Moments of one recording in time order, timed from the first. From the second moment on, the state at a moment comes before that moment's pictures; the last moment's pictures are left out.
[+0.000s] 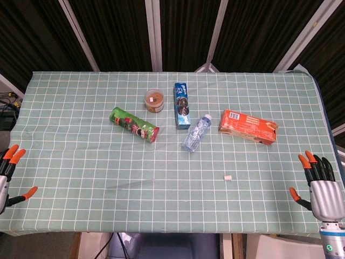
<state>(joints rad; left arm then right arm) -0.05 -1.14 -0.04 -1.56 1.57 1.59 -0.13 0.05 -1.17 0.07 -1.57 -1.55 1.56 -0.03</state>
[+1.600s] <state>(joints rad) -0.26 -1.38 -0.06 -1.78 1.45 1.23 0.37 0.04 -1.16 0.08 -1.58 -1.53 1.56 0.00</state>
